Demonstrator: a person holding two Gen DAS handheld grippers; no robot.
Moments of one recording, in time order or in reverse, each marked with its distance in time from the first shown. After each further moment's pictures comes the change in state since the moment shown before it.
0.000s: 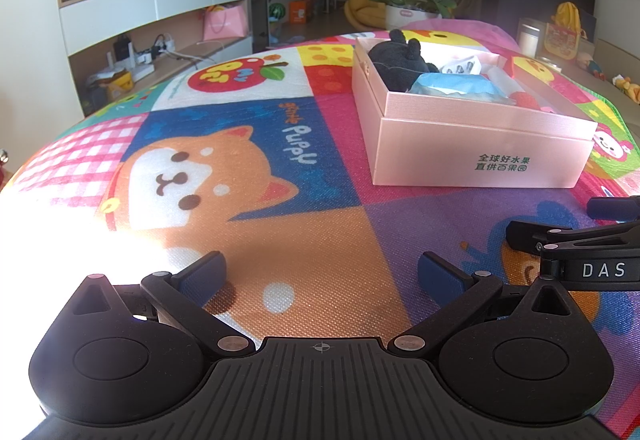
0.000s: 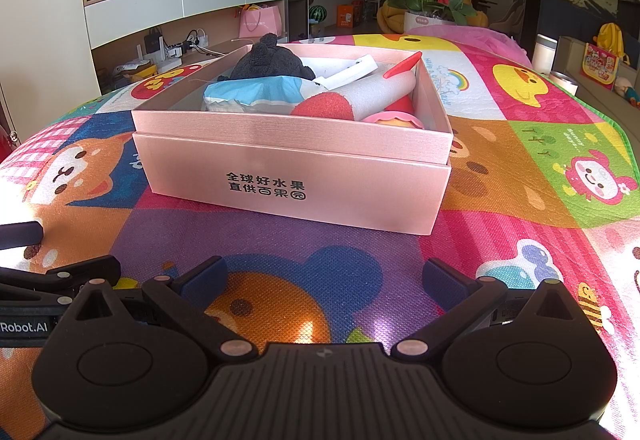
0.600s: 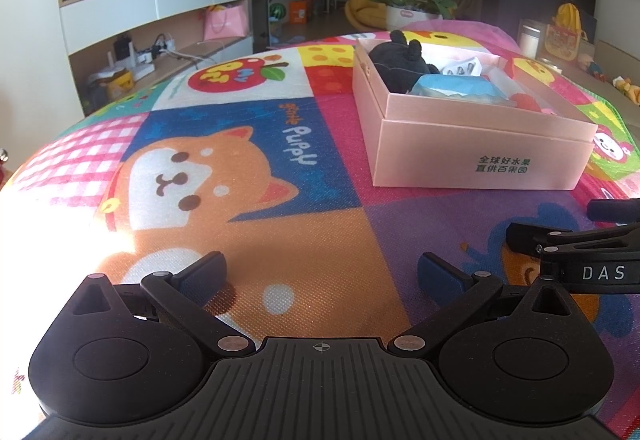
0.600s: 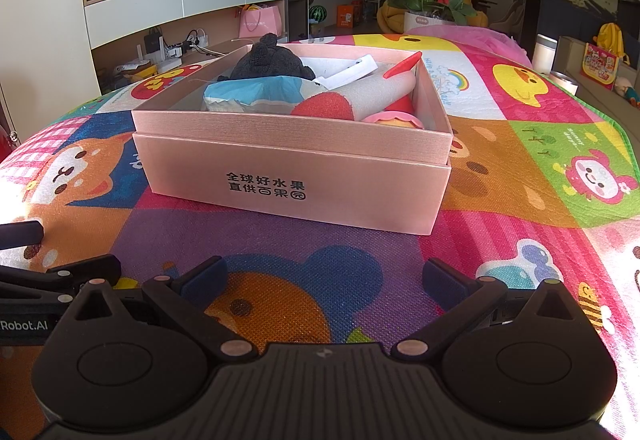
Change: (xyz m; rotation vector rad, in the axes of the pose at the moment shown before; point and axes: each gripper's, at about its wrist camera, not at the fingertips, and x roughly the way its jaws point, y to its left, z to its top) left arm -0.001 0.000 0.001 -0.005 0.001 -0.003; right arm 0.000 0.000 0.000 0.000 0.000 0.000
